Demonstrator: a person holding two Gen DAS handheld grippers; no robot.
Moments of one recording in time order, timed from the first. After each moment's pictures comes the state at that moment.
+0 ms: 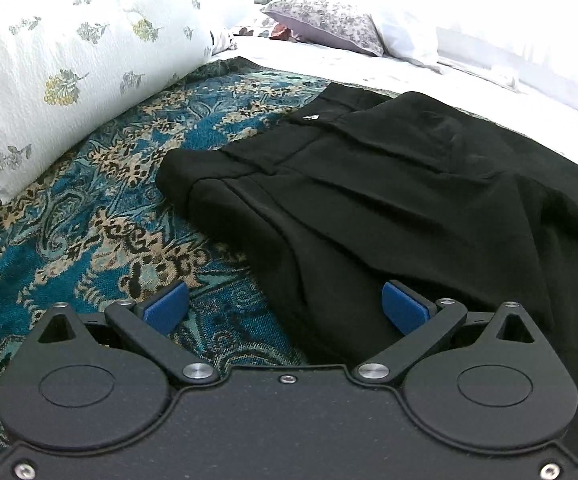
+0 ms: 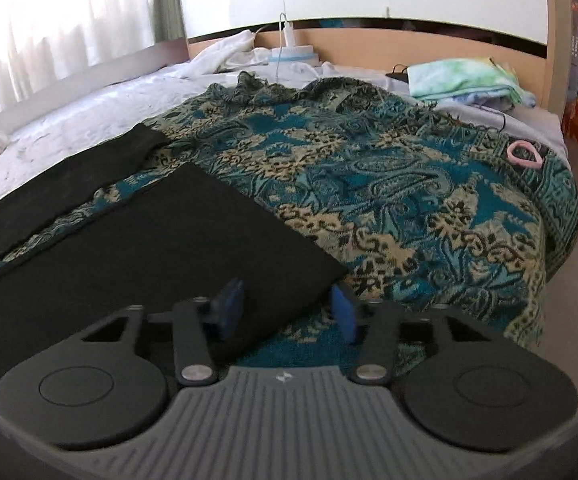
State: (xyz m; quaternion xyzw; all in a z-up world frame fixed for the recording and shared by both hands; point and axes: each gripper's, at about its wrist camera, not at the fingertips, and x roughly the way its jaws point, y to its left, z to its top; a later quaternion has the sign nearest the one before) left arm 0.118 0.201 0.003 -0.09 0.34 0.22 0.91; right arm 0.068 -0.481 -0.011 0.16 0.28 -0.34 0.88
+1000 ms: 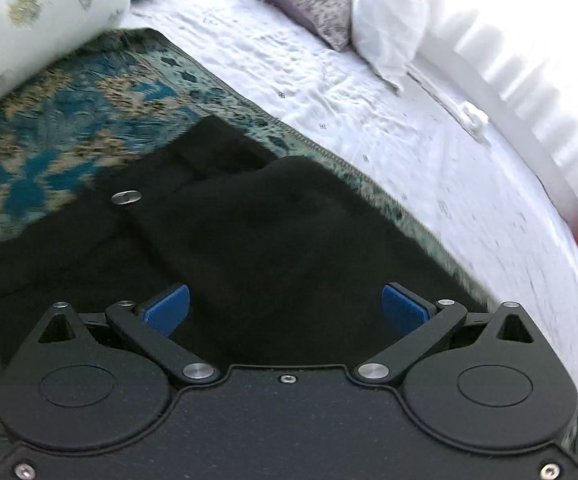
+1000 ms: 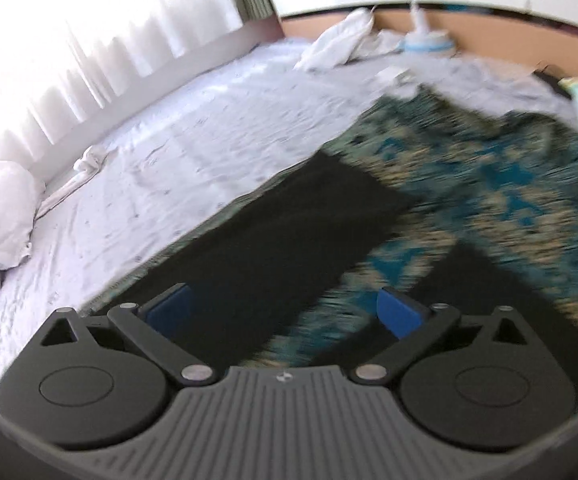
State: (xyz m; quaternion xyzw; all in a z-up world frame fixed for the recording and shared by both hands) left arm 0.300 0.188 0.109 -0.30 0.40 0.15 0.85; right arm 0.276 -0.399 0.105 0.27 0.32 -0.19 0.89
